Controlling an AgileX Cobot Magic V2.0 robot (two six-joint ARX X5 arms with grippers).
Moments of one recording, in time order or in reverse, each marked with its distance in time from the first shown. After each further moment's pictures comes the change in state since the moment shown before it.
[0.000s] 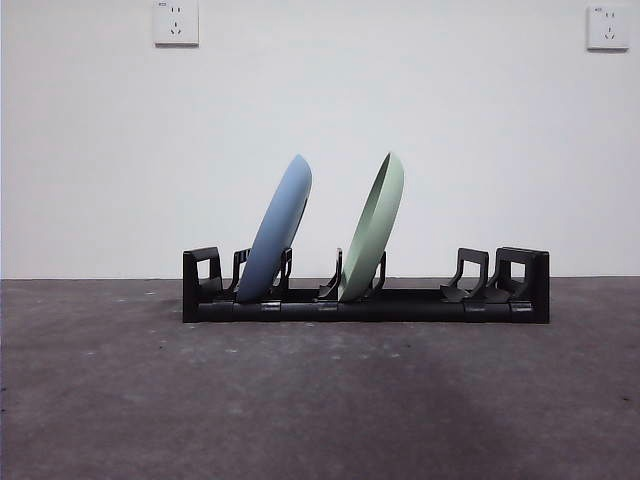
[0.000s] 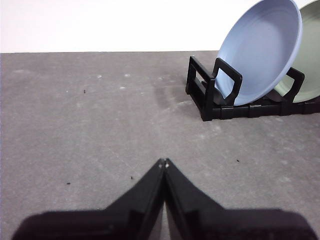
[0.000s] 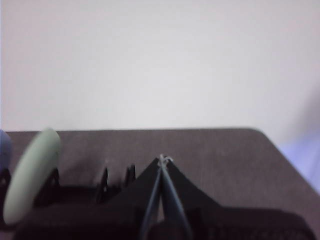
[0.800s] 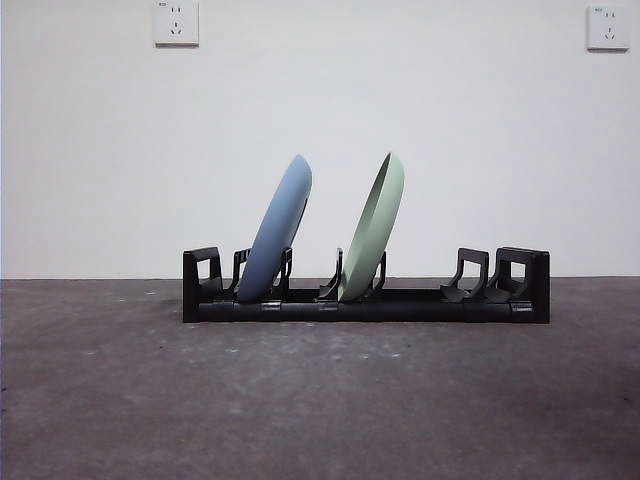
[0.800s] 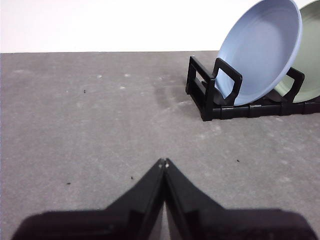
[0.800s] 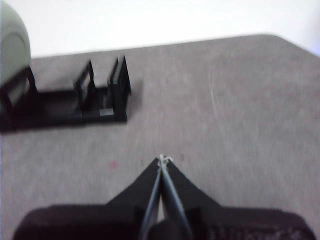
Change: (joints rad) left arm 0.000 0.000 0.000 0.000 0.000 0.000; right arm 0.000 -0.400 -0.689 0.139 0.020 0.094
